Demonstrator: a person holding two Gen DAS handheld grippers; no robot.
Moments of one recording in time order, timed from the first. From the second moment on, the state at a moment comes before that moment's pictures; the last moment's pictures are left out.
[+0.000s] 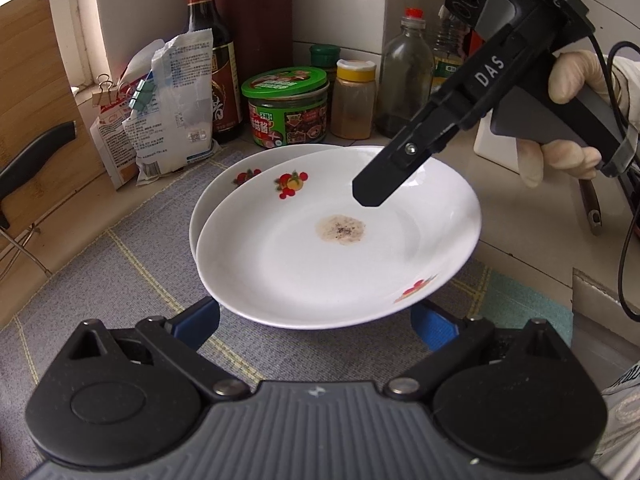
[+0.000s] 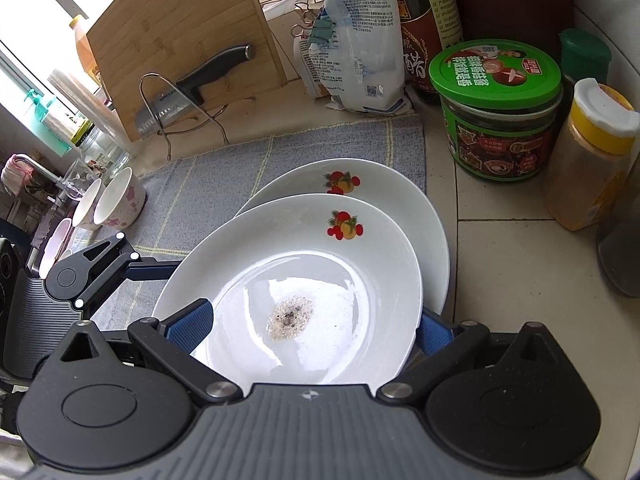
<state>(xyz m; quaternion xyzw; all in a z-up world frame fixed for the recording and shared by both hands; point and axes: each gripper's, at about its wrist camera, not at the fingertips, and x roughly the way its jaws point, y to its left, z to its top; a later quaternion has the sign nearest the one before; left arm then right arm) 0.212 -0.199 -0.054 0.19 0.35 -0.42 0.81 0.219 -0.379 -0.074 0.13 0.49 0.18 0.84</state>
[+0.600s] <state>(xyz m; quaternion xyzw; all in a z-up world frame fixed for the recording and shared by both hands) 0.212 -0.207 -0.055 0.20 0.33 -0.43 0.81 0.214 -0.374 -0.068 0.10 0.49 0.16 0.85</state>
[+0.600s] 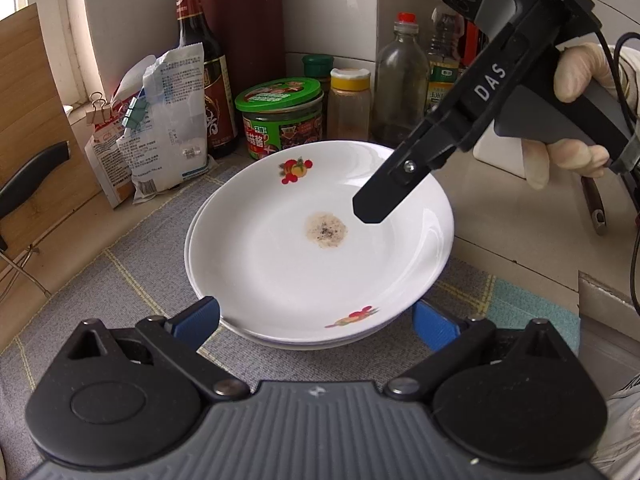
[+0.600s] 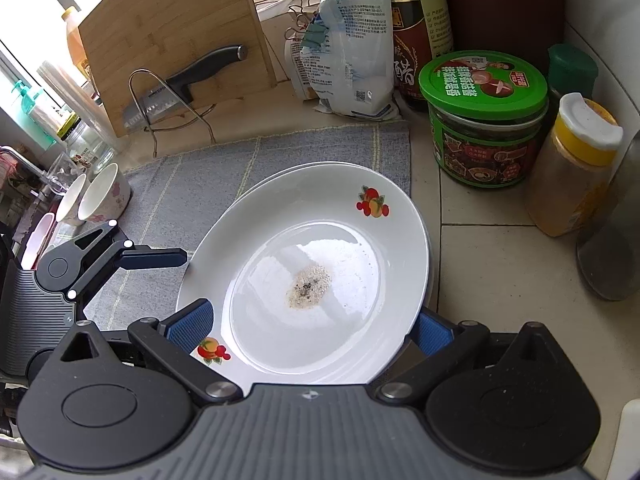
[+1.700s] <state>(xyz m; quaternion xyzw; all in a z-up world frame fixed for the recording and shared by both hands) 0.180 -0.097 -0.012 0.11 0.30 -0.23 0.92 0.171 -0.287 -0.064 -0.02 0.36 0.14 0.92</state>
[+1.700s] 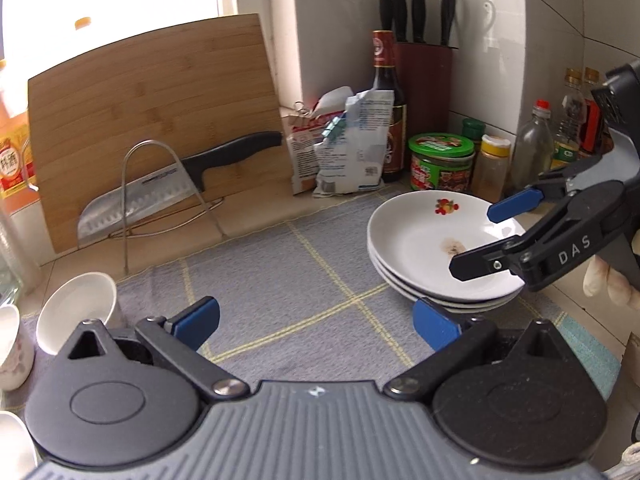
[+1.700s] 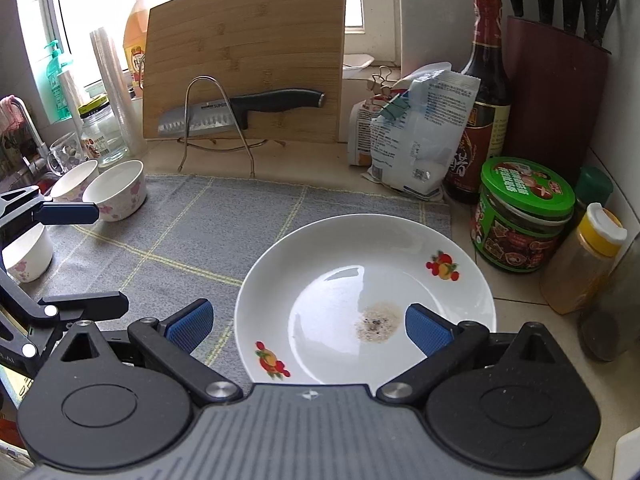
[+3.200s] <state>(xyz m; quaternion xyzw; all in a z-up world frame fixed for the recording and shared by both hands) 0.190 0.198 -0.036 0.08 0.39 -0.14 0.91 0.148 0.076 -0.112 -0.15 0.35 0.34 0.86</state>
